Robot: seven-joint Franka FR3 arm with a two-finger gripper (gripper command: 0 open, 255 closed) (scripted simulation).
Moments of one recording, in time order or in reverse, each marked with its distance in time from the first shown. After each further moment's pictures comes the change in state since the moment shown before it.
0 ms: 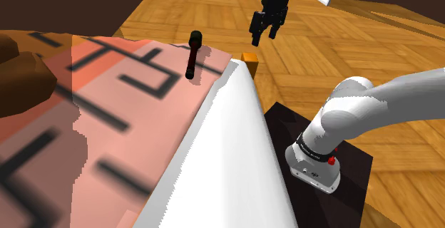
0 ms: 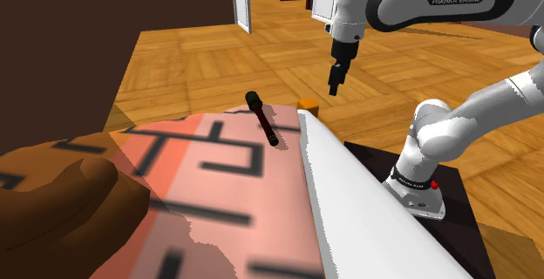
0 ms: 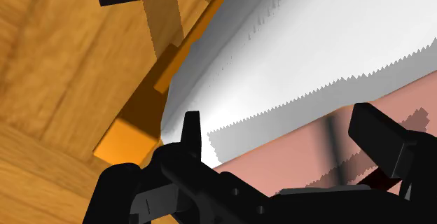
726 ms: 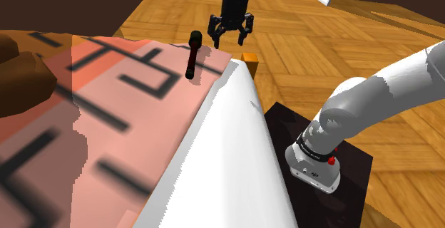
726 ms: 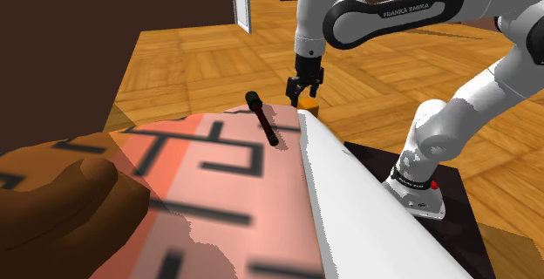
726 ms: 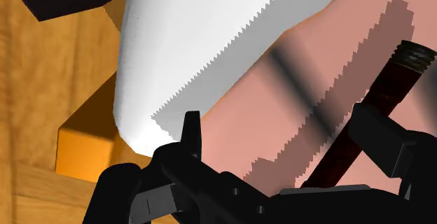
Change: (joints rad) arm -0.052 0.294 0.176 0.131 0.080 0.181 0.407
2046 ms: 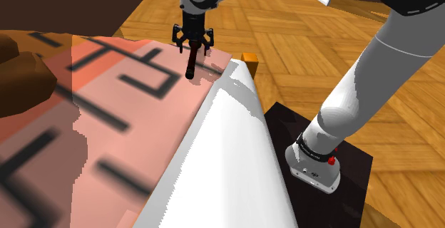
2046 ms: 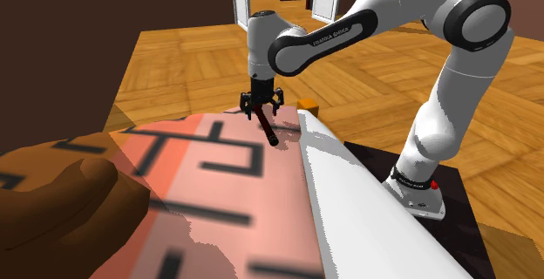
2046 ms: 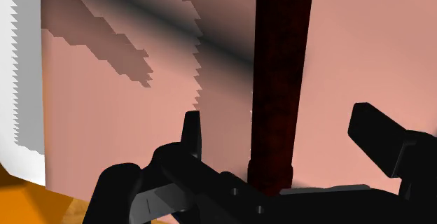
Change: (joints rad) arm -0.058 0.465 0.117 0.262 -0.096 0.215 0.520
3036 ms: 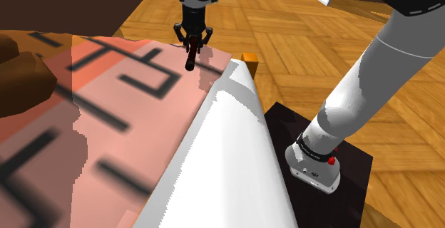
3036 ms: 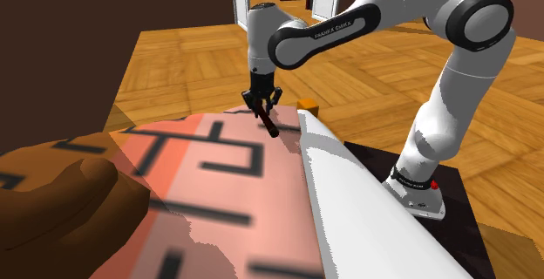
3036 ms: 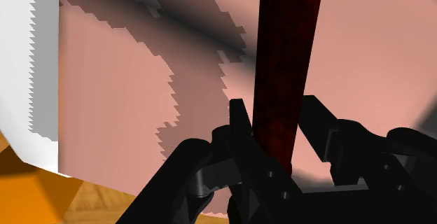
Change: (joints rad) arm -0.001 -0.013 -0.001 0.034 0.005 -0.046 -0.005
